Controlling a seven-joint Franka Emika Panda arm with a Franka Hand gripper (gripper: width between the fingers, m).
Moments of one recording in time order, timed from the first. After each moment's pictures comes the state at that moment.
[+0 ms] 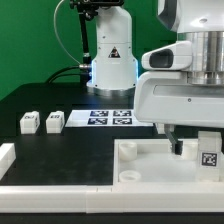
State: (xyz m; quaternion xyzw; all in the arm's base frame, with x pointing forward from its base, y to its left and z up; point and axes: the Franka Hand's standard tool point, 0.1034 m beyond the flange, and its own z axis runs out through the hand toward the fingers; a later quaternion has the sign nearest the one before) arm 0.644 0.110 0.064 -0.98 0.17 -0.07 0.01
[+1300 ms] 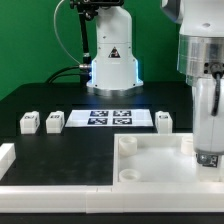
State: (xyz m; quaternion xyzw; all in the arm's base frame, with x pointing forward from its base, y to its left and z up) arm 0.638 0.110 0.063 -0.61 0.80 -0.01 -0.01
